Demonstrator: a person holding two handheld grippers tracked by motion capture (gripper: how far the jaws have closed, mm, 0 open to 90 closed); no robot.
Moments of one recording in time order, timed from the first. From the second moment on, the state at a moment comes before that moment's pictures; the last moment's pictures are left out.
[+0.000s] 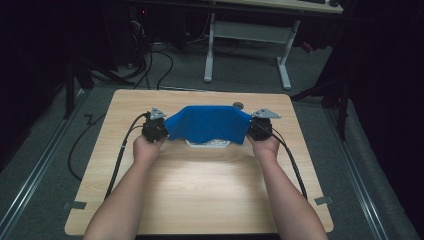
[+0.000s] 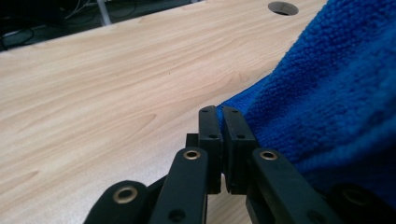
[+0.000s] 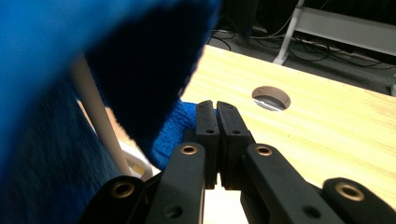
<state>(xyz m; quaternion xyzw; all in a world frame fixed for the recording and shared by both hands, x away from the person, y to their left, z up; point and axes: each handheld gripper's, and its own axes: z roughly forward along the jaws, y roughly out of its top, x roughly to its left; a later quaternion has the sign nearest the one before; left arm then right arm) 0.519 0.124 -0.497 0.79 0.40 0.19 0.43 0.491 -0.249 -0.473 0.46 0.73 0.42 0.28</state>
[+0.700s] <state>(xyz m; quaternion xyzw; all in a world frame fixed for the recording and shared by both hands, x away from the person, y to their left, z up) 0.515 0.136 -0.496 0.77 0.43 0.18 0.44 0.484 -0.263 -0.469 0.47 0.71 0.44 0.29</state>
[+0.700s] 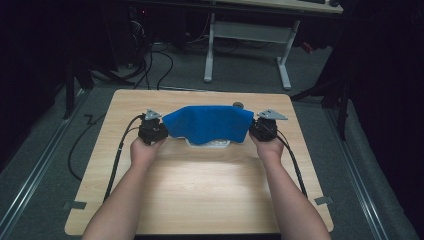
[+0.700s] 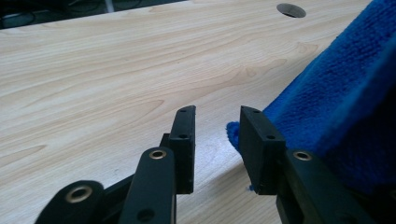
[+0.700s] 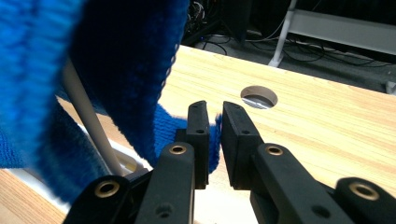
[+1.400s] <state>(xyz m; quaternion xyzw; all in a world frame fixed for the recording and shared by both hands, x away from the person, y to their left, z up) 0.511 0.140 -0.490 0.77 0.43 0.19 0.44 0.481 -0.273 -0.460 0.47 0.71 0.43 0.30</state>
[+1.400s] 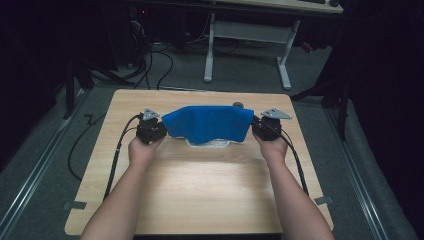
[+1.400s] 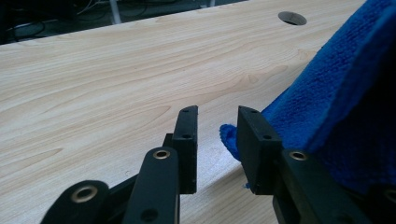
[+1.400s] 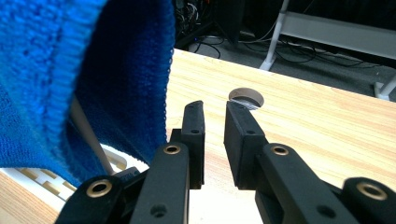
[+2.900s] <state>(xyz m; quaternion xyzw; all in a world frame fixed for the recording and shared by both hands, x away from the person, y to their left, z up) 0.414 0.200 -0.487 0.73 0.46 0.25 0.44 0.401 -0.310 -0.451 0.47 0.70 0.41 0.34</state>
